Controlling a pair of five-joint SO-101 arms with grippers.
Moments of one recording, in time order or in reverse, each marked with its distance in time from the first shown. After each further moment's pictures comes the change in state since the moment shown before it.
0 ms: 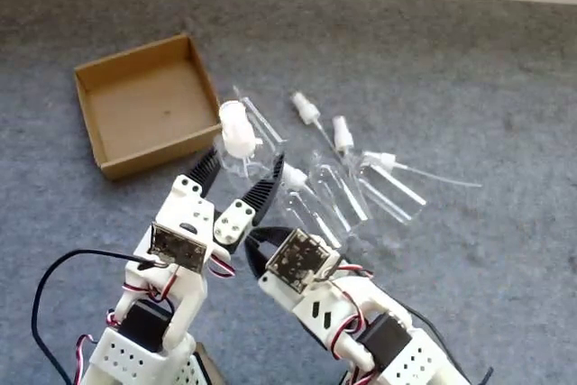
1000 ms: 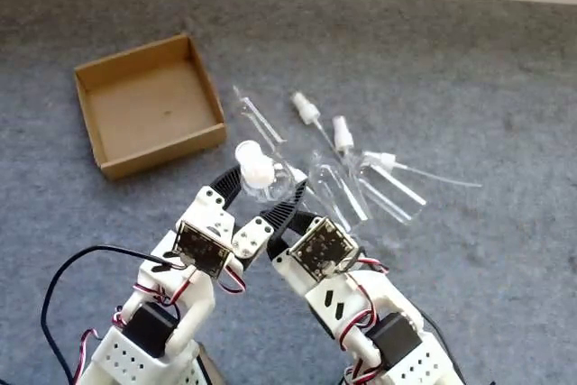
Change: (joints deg) left arm 8.4 -0.2 0.0 9.0 -0.2; right arm 9.7 -5.9 -0.1 0.0 0.3
